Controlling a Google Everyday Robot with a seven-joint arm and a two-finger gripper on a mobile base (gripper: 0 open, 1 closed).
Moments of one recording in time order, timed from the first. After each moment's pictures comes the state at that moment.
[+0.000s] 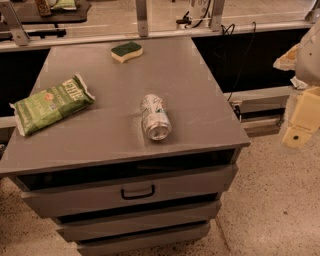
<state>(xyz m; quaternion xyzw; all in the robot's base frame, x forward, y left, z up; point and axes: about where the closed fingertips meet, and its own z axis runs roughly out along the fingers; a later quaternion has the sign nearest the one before) 0.438 -0.217 0.976 -0.60 0.78 -0.03 0.16</state>
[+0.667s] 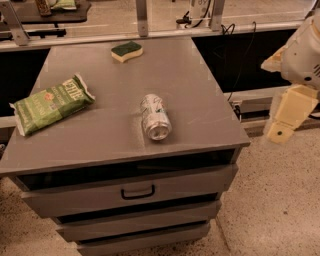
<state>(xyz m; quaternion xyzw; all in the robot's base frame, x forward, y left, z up) 0.453 -0.204 0.967 -0.60 0.78 -0.01 0.17</state>
